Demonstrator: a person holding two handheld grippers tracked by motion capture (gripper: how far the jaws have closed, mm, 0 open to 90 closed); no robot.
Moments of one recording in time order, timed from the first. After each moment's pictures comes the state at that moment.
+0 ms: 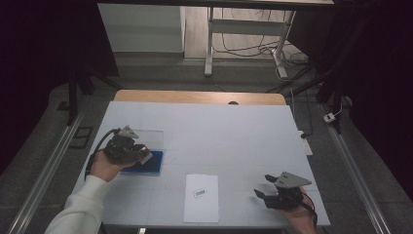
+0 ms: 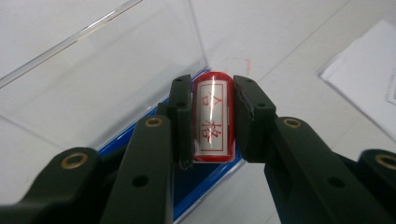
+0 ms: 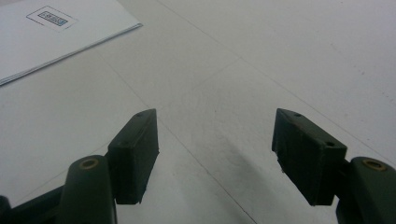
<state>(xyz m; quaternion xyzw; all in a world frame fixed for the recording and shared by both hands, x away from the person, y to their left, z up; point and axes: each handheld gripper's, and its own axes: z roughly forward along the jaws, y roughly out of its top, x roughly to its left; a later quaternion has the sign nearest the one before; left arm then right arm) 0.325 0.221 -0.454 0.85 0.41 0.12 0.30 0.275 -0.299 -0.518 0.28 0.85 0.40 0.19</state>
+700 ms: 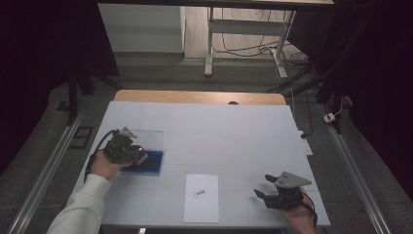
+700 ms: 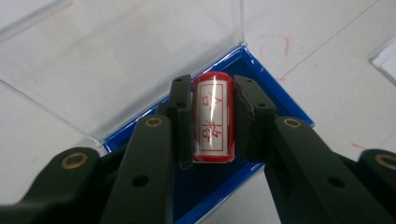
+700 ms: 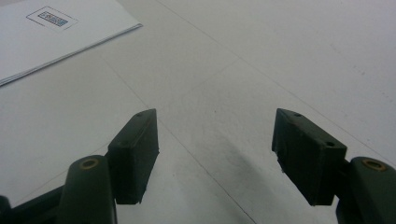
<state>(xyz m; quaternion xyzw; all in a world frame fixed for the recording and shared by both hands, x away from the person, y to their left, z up) 0.337 0.231 -0.478 0.85 0.44 0.12 0.26 0.275 -0.299 -0.517 0.28 0.85 0.40 0.19</state>
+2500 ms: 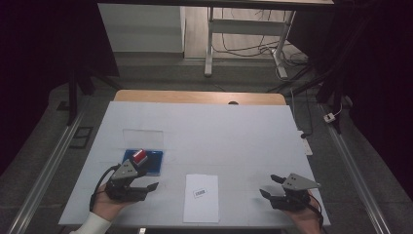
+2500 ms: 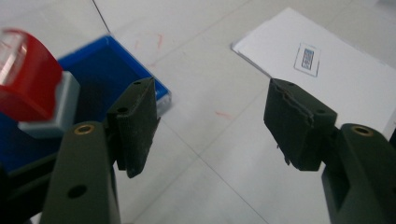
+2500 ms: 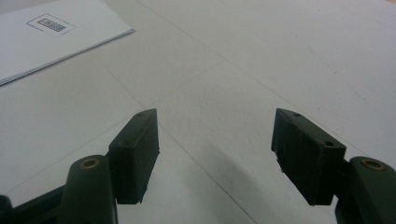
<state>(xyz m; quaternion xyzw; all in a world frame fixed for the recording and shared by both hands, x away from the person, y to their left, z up) 0.235 0.201 -0.503 0.82 0.39 0.12 0.40 0.269 -0.315 -0.513 0.28 0.84 0.41 0.20</state>
